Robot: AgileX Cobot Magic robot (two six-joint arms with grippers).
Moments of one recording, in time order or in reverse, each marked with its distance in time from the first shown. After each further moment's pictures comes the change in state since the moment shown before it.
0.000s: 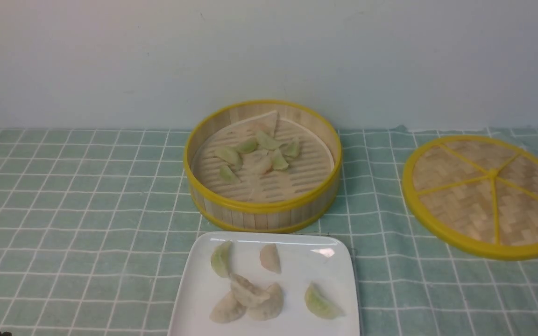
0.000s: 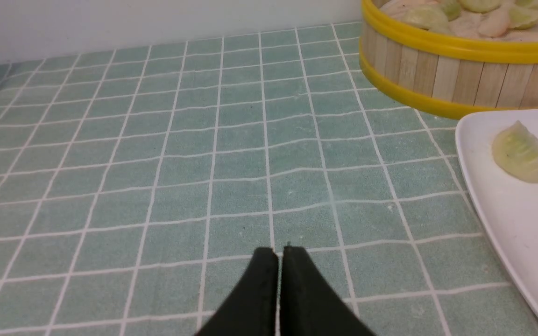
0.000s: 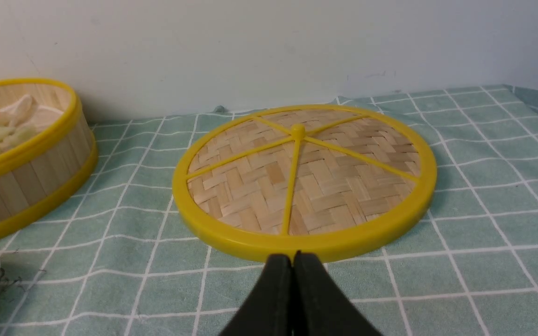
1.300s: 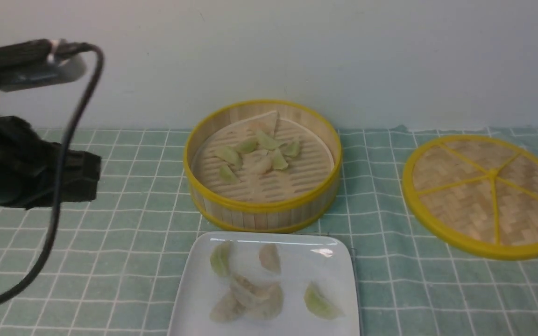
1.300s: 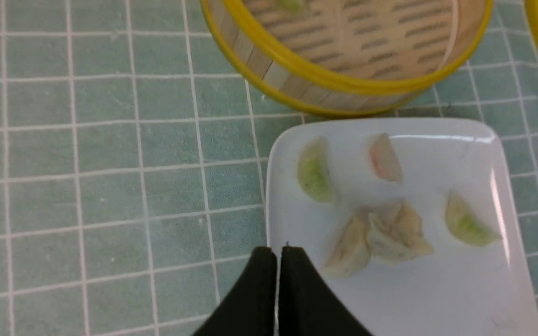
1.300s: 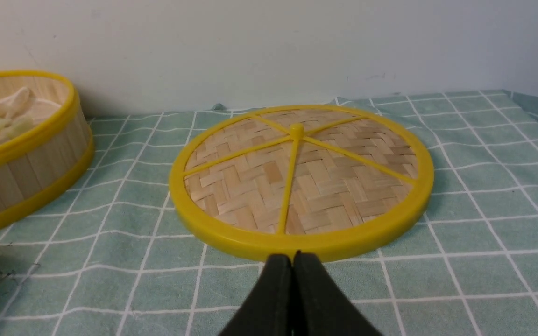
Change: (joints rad) right arm 0.000 0.000 0.000 -0.001 0.001 -0.027; left arm -0.033 1.250 -1.086 -0.343 0.553 0.088
